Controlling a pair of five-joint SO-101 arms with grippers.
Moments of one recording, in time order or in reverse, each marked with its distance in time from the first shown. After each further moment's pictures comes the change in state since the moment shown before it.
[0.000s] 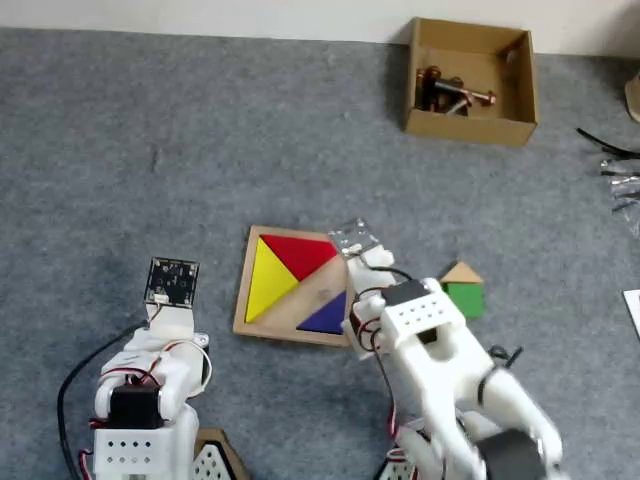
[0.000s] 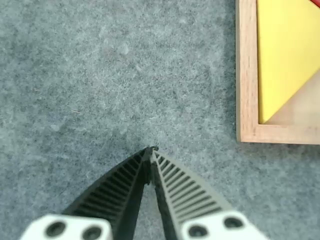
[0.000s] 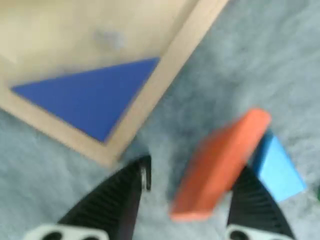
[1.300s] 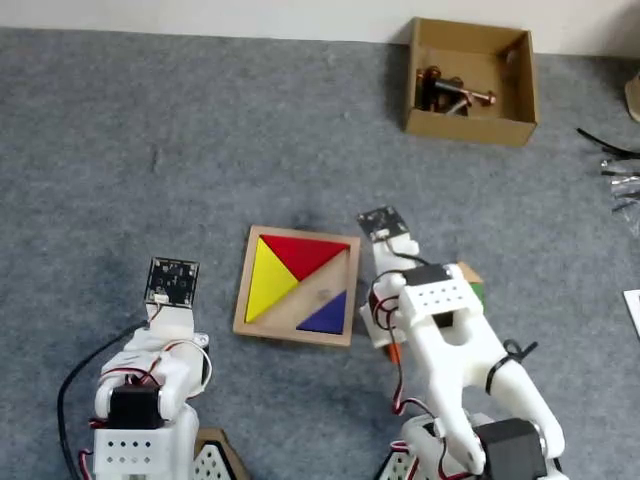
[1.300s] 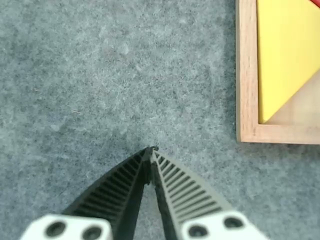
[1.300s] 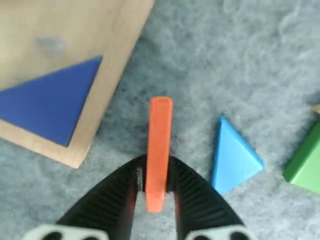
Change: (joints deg) left arm 0.0 0.0 0.0 0.0 0.0; right arm 6.9 -3.3 -4.1 4.3 0.0
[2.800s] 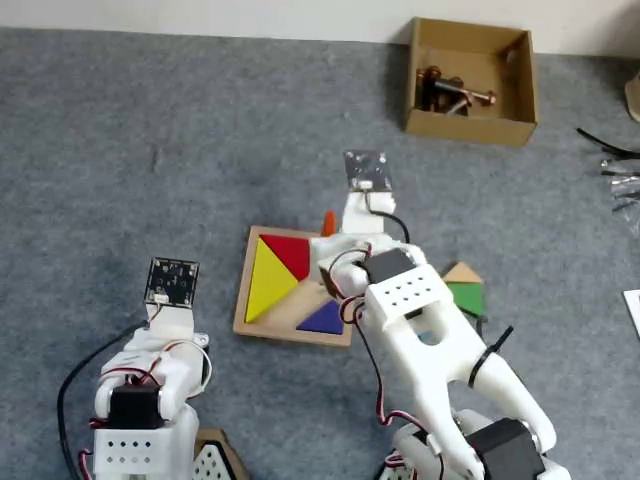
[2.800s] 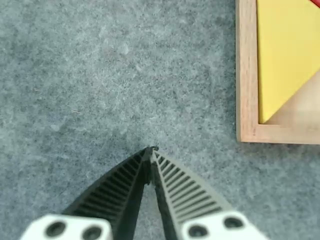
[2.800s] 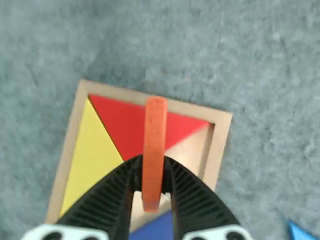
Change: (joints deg) left arm 0.0 0.0 0.0 0.0 0.0; right arm -12.6 -0.4 -11.5 -15.0 -29.6
